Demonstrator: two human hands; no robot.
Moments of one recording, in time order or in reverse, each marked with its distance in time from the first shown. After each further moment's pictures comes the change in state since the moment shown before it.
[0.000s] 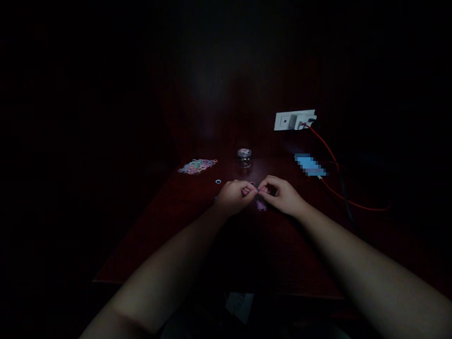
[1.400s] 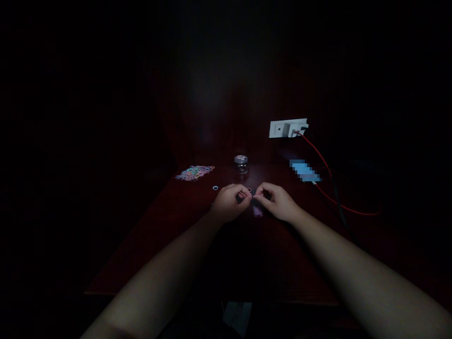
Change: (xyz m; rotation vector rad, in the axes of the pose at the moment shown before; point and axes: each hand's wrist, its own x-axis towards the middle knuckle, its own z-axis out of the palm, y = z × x) left_hand -0.002 0.000 -0.005 -0.016 0.050 0.063; right_hand 0.000 -0.005 0.001 -0.065 0.008 0.063
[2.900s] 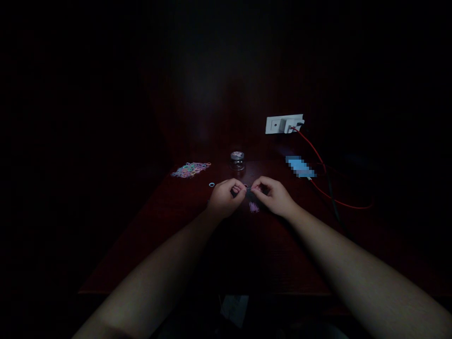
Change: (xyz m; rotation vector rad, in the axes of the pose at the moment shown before) left_hand -0.001 0.002 0.002 -0.039 0.075 -0.091; right_hand 0.000 0.001 0.003 0.060 0.074 -0.040
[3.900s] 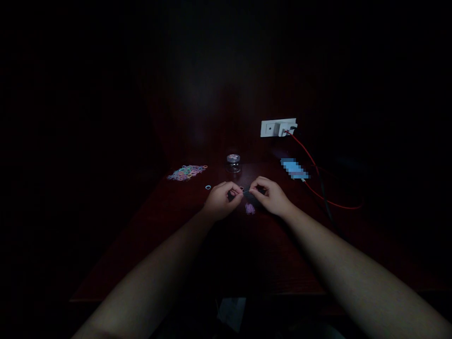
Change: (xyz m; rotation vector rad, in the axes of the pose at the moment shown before) left_hand 0.000 -0.008 -0.002 -0.014 -0.069 0.114; right_hand 0.003 0.007 -0.008 -0.082 0.013 -0.061
